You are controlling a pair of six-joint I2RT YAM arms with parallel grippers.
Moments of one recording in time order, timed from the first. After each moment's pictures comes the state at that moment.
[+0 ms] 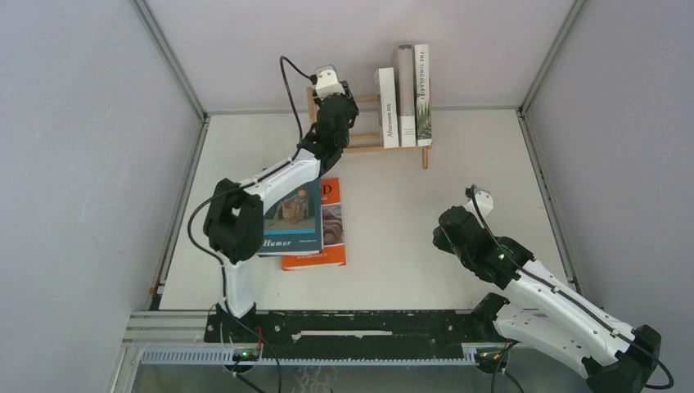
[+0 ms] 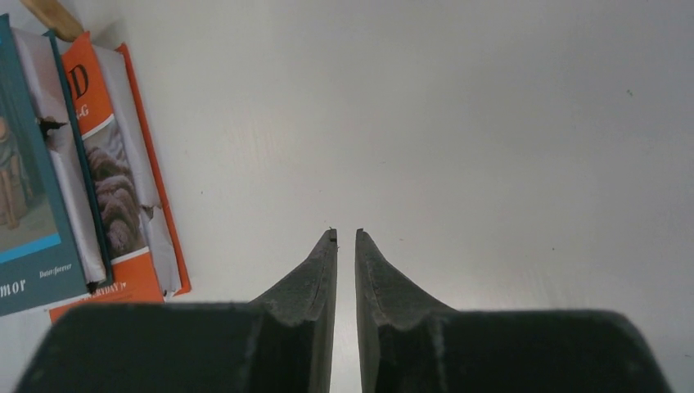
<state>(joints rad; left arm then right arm) -0.62 1.92 1.58 0.38 -0.66 -0.30 0.74 0.75 0.67 -0.74 0.49 0.92</state>
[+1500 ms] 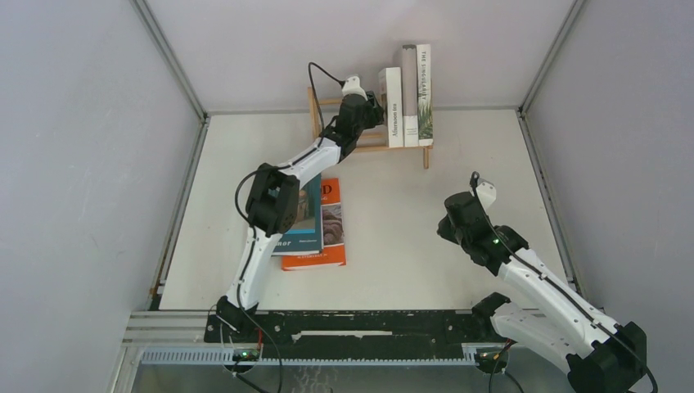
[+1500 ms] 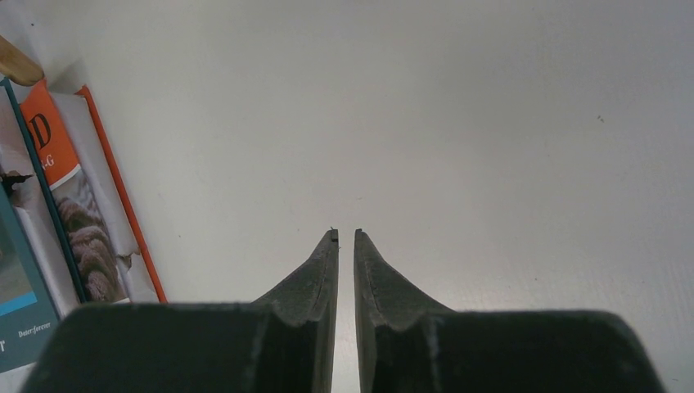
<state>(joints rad) -0.56 2.41 2.06 0.13 -0.18 -0.52 0.54 0.86 0.68 -0.65 0.38 0.83</state>
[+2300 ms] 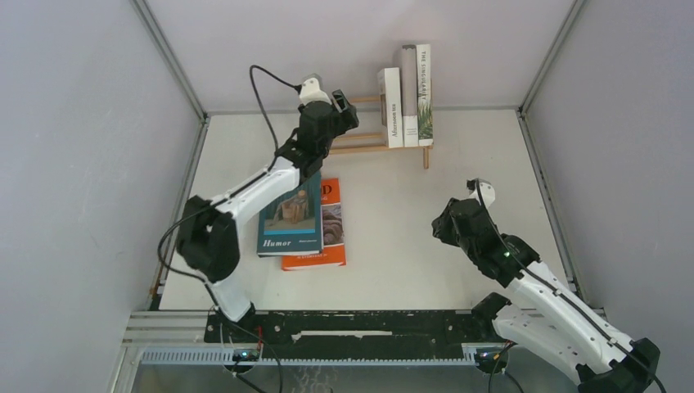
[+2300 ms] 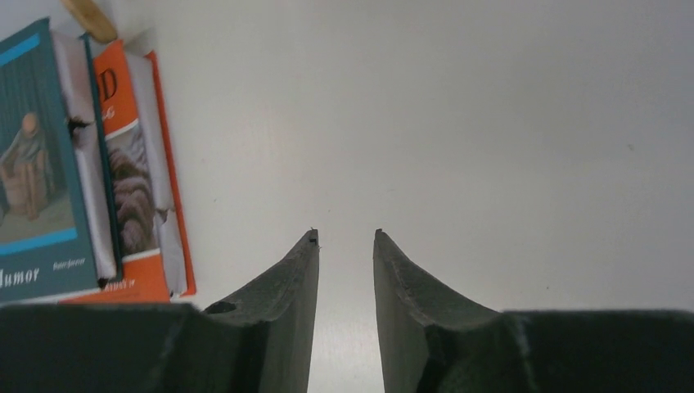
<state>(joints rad) -0.58 1.82 1.49 0.15 -0.38 -0.56 0.59 0.76 0.68 -0.65 0.36 0.75</state>
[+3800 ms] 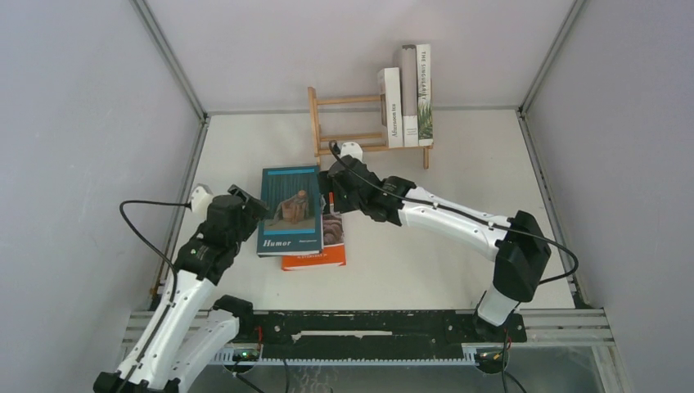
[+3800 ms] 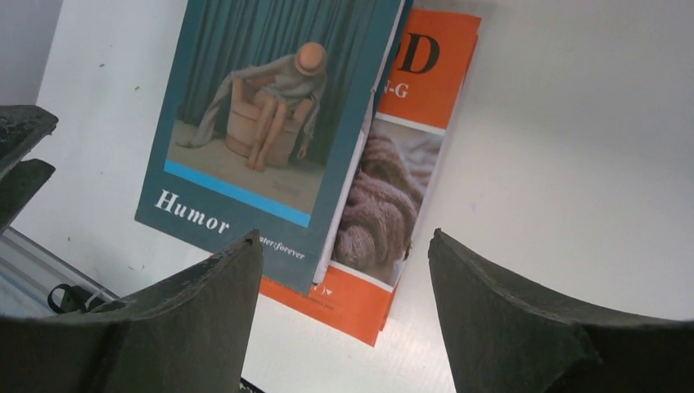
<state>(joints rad) -0.33 0.68 0.70 -0.69 -0.44 -1.02 0.97 1.65 1.41 -0.49 0.27 0.59</state>
